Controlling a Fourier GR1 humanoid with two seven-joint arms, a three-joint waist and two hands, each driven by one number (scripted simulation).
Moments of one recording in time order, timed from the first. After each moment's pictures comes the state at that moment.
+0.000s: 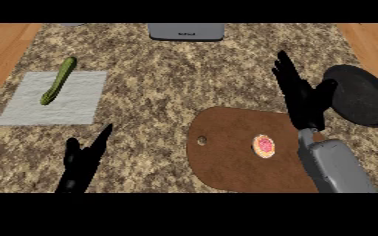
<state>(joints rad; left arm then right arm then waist) 0.08 0.35 -0.29 -1.34 0.28 0.07 0.15 -0.31 -0.27 0.19 -1.41 -0.24 -0.25 0.12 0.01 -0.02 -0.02</state>
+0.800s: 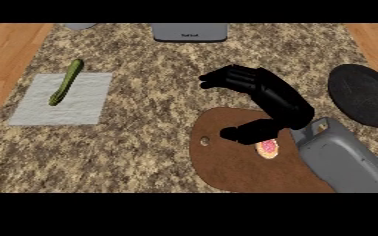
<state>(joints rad) 0.60 0.57 -0.25 -1.63 0.34 -0.03 0.25 -0.57 -0.48 0.52 -1.58 0.14 0.02 -0.19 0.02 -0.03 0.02</state>
